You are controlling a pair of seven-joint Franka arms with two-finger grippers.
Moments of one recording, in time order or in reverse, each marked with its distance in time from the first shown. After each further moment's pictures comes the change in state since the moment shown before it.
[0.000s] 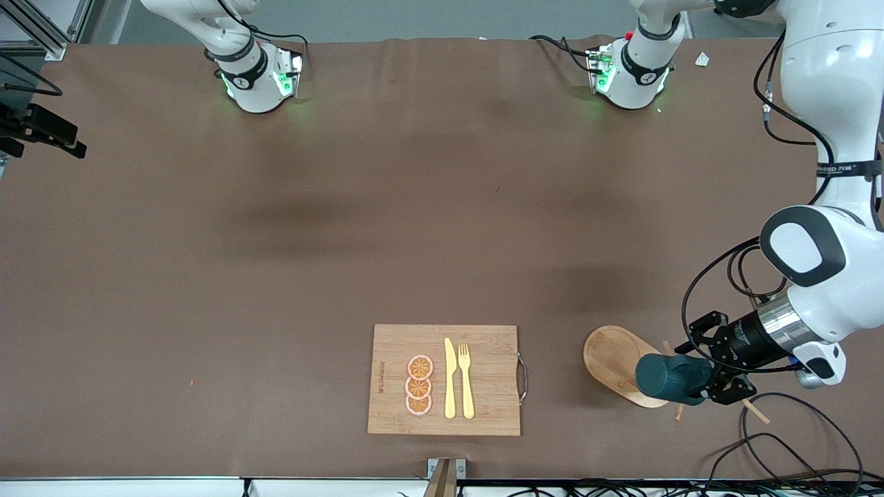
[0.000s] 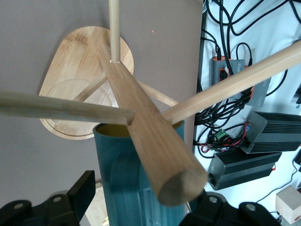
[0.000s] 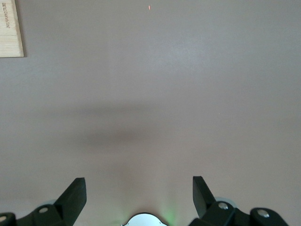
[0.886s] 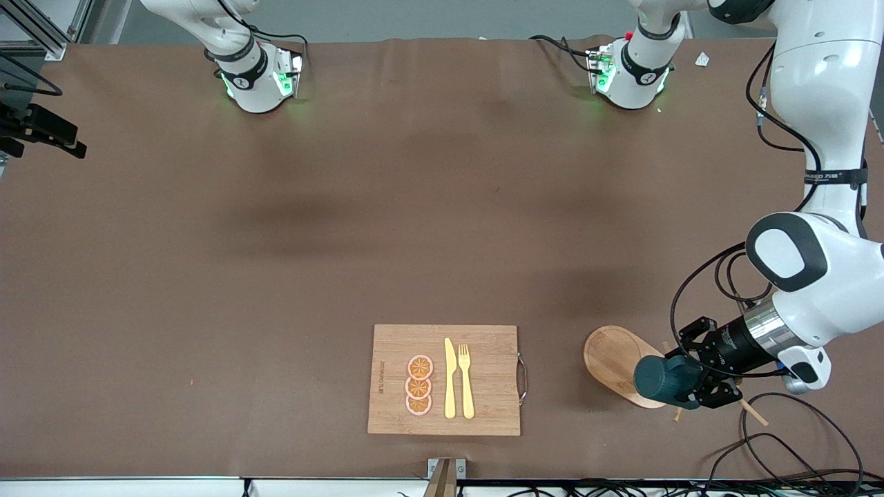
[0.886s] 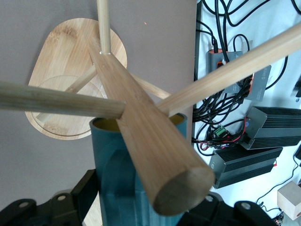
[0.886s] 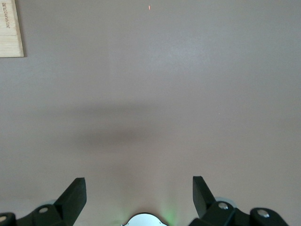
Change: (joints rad) left arm -0.021 0.023 0.000 0.015 0.000 0.031 0.014; right arm 0.000 0.000 0.000 0.000 0.000 0.000 0.000
